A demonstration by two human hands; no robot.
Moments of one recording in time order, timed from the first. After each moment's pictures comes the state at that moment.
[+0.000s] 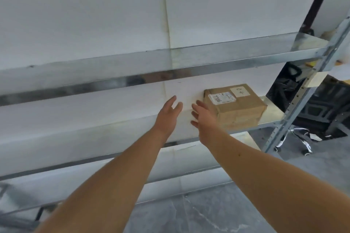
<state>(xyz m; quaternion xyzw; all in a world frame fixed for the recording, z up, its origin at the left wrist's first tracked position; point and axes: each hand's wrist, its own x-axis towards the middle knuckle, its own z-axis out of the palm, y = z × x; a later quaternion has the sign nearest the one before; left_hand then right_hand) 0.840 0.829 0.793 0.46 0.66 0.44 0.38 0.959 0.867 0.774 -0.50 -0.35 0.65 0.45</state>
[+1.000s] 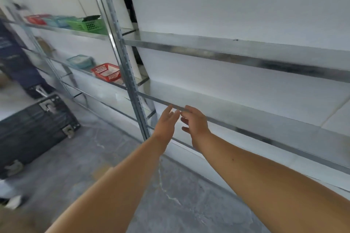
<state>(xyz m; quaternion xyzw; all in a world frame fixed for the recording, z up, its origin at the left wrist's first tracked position) 0.532 0.392 0.781 0.14 0.73 0.62 0.26 0.593 0.490 0.792 -0.30 -0.57 0.75 0.15</state>
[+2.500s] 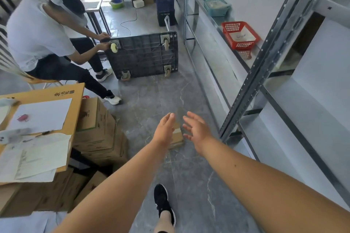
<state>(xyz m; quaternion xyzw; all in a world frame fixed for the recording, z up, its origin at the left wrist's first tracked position) 0.298 0.141 0.642 -0.29 0.64 0.70 0.08 0.265 0.260 0.646 -0.14 -0.65 0.71 -0.25</state>
